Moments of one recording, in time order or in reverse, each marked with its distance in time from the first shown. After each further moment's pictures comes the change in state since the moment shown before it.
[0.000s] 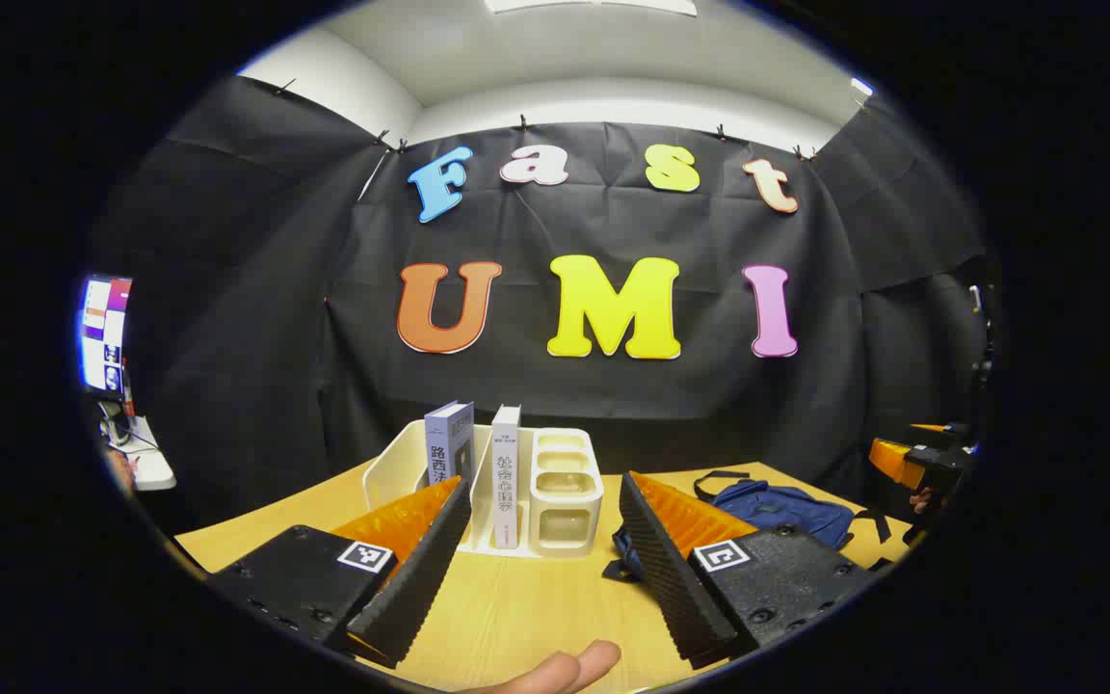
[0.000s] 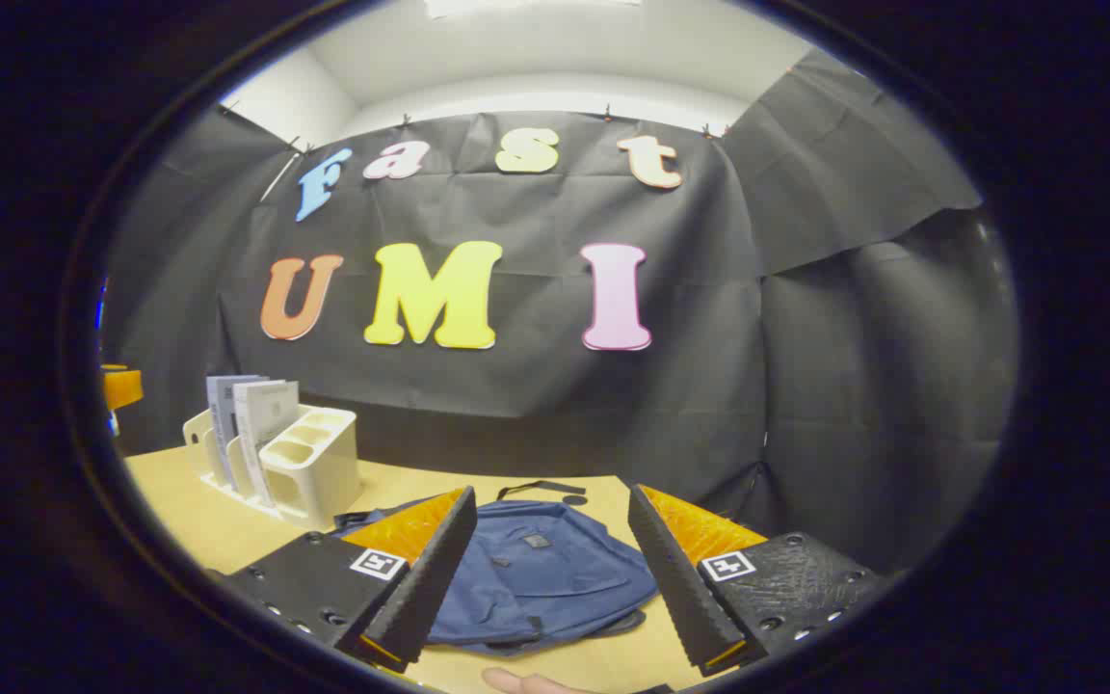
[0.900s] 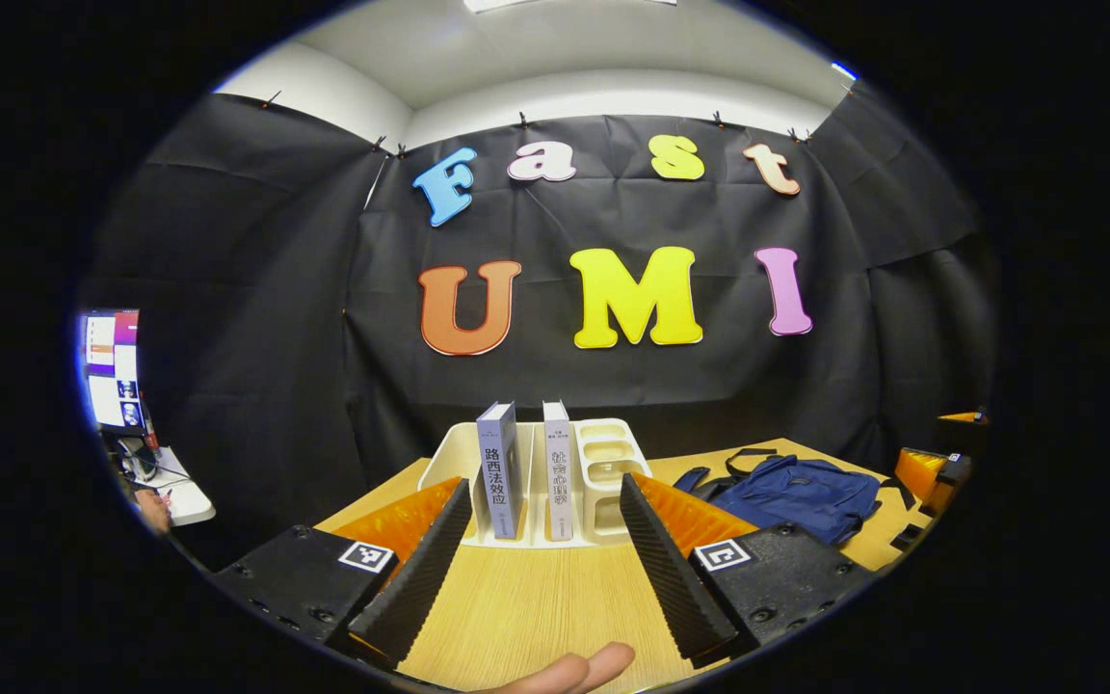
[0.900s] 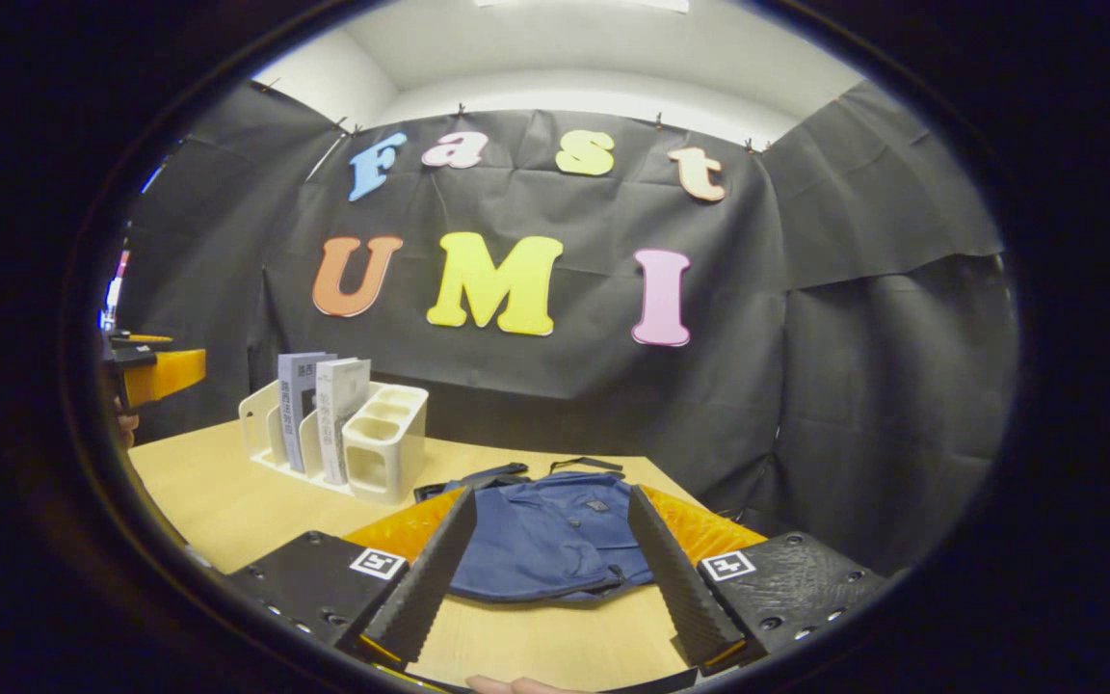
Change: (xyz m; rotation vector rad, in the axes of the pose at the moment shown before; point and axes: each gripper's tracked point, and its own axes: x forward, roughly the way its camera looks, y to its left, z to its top) left arm -0.015 0.044 0.000 0.070 0.024 0.015; right arm -0.079 0.077 -0.004 -0.078 0.054 0.031
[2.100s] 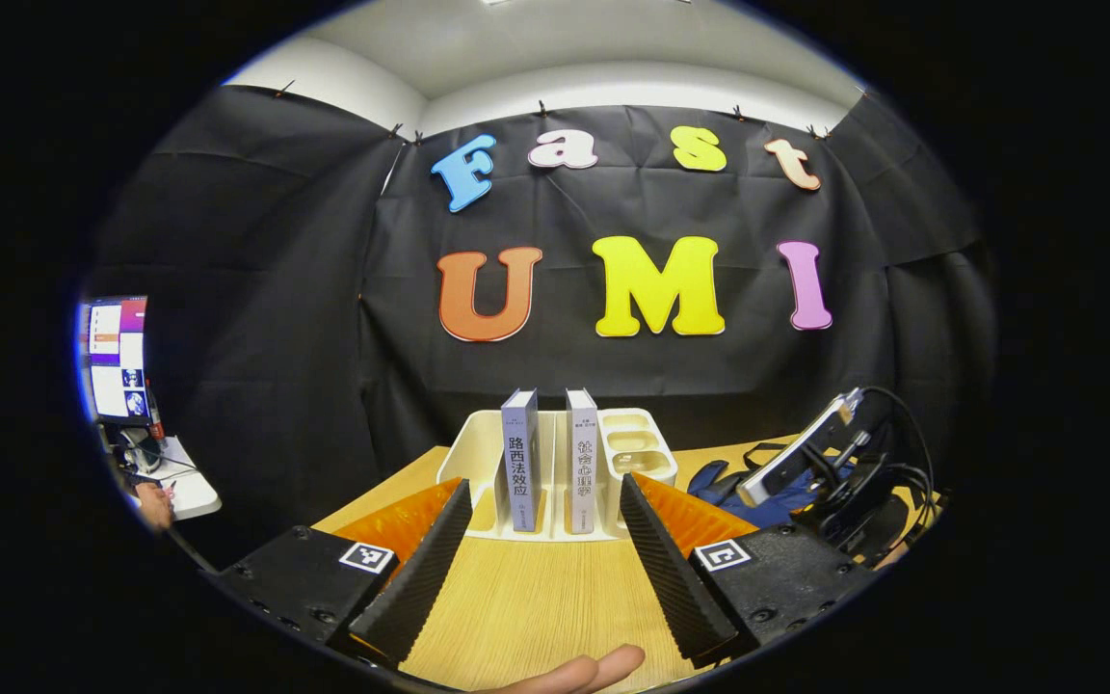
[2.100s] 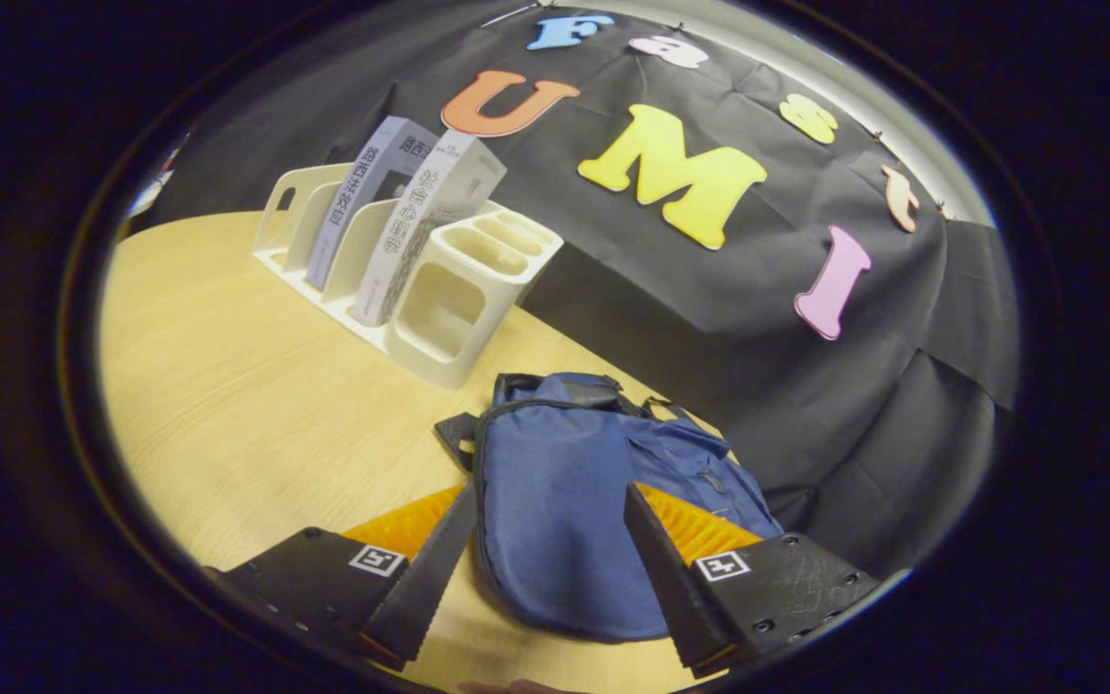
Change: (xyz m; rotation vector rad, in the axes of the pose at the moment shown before) left arm 0.011 0.027 -0.018 -0.034 0.049 0.051; right arm 0.146 0.154 -0.136 -0.507 0.322 0.097
